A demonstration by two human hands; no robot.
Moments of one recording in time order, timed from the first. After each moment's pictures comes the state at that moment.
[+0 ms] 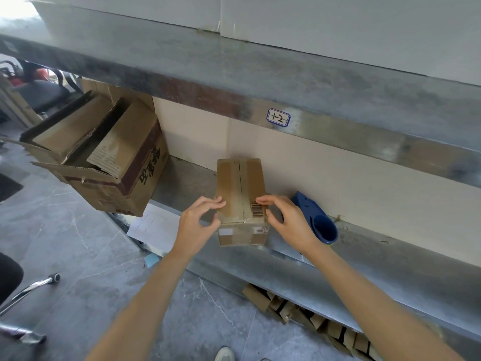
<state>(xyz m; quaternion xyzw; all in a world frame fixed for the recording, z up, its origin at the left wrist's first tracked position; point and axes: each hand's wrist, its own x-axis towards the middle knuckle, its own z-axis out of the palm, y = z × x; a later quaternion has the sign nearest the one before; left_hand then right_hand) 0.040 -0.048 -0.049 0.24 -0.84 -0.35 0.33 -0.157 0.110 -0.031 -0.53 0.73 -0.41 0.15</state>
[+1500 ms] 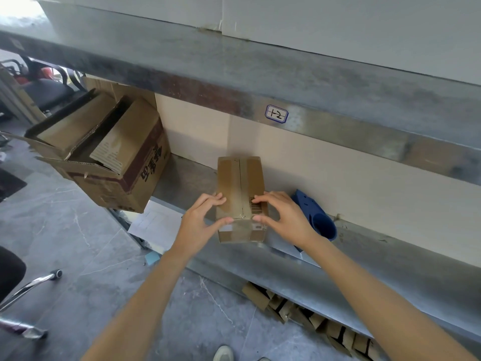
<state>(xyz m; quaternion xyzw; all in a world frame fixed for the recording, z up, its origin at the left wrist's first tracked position) 0.041 -0.046 -0.058 0.23 -0.85 -0.37 0.31 -0.163 0.106 -0.034 -0.57 0.74 -0.33 0.14</state>
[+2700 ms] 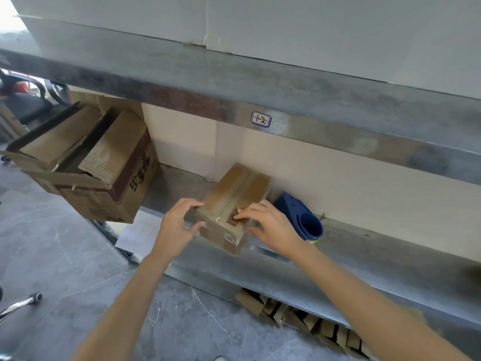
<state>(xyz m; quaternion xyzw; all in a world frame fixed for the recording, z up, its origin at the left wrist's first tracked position) 0.058 -0.074 -0.061 0.23 -0.87 -0.30 0.30 -0.134 0.113 -0.018 -0.63 0.73 -0.25 0.05</state>
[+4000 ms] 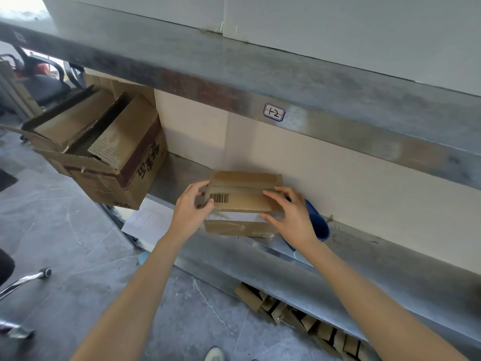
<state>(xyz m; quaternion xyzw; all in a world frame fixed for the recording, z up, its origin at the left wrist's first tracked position) 0.029 -0.062 -0.045 0.35 -0.78 -0.45 0.26 -0.164 0.122 -0.034 -0.49 0.81 -0.32 0.05</state>
